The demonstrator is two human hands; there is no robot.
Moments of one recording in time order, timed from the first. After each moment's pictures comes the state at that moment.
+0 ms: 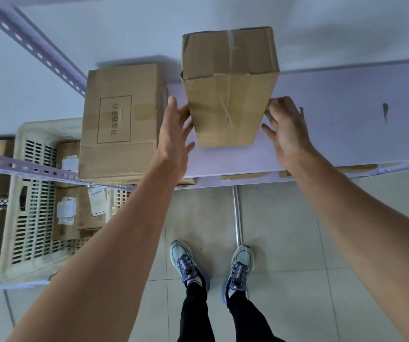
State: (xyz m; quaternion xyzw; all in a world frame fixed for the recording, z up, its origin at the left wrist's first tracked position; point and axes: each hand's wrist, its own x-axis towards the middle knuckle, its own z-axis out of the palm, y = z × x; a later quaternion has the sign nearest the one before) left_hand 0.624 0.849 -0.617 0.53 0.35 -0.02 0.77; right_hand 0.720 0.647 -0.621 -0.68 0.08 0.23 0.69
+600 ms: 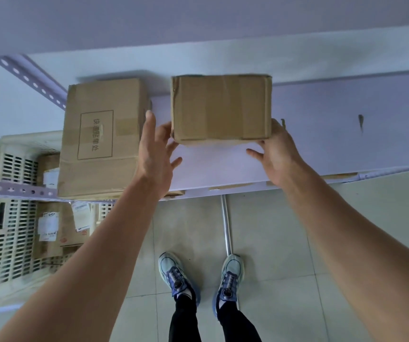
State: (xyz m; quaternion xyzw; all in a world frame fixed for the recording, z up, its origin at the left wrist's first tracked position) left_hand 0.626 0.845 -0.608 0.52 0.35 -0.03 0.78; right_hand 0.719 0.636 -0.607 -0.66 0.16 0.29 0.68
